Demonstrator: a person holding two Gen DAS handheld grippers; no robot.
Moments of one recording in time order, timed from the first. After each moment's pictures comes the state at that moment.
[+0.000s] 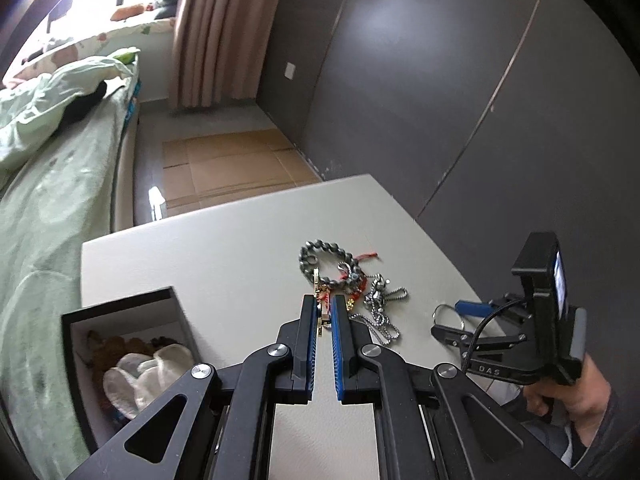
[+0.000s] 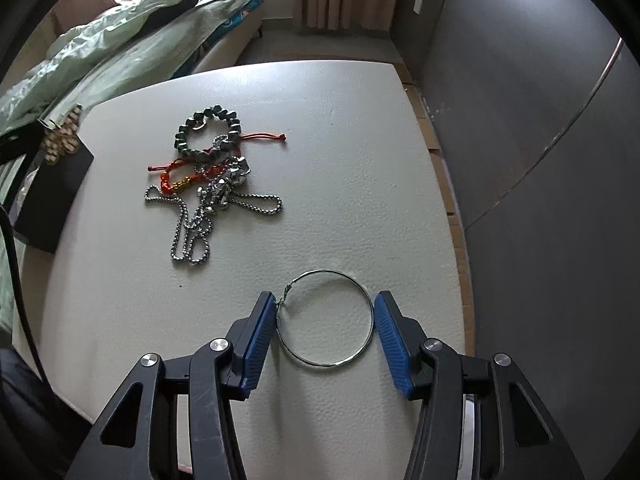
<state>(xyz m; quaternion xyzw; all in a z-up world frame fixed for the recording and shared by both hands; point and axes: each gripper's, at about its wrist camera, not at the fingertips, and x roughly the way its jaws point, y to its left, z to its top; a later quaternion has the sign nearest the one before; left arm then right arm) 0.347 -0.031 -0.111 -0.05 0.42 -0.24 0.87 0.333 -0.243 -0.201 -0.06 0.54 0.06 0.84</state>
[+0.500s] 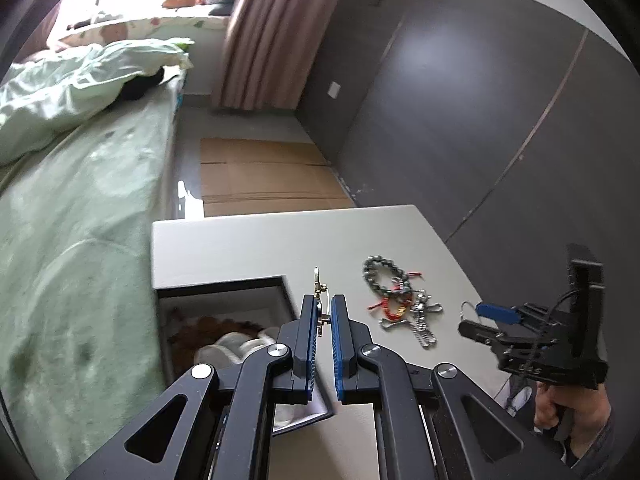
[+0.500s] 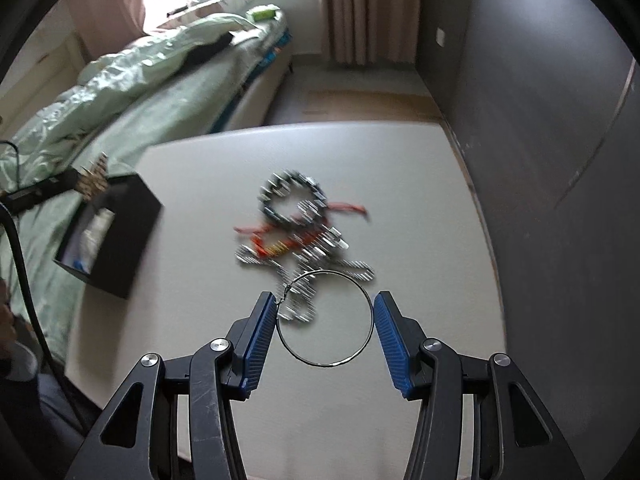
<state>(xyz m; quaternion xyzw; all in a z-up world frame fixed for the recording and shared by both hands) 0.343 0.050 -0.106 -0.11 0.41 -0.19 0.88 0.334 -0.196 -0.150 -0.02 0.48 0.12 0.87</state>
